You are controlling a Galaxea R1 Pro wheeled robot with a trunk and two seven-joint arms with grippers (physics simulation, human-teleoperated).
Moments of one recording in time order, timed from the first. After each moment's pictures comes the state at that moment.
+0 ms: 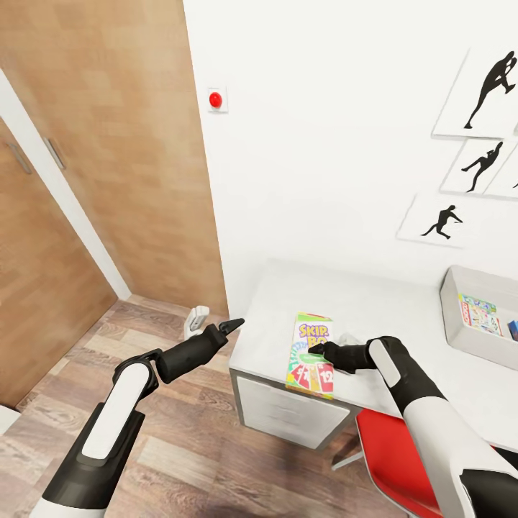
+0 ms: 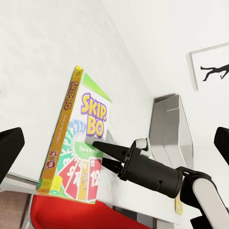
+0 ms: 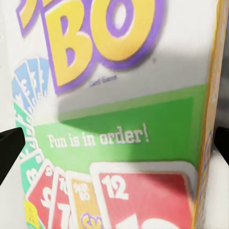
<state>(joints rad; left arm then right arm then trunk) -0.46 0.03 -0.17 -1.56 1.27 0.73 0.22 -0.83 -0.10 -0.04 -0.69 -0.50 0.92 0.19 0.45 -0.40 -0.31</state>
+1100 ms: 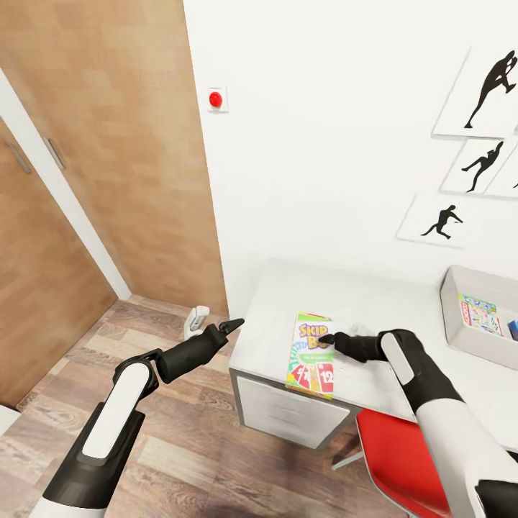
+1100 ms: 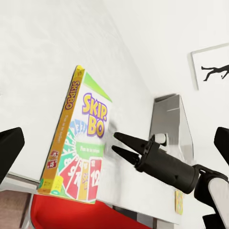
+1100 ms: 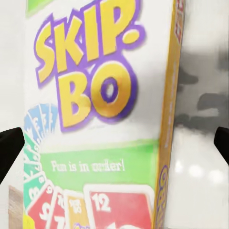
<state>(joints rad) -0.46 0.03 -0.17 -1.55 1.27 0.73 0.22 -0.81 -0.14 -0.05 -0.83 -0.49 0.92 0.19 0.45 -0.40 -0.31</state>
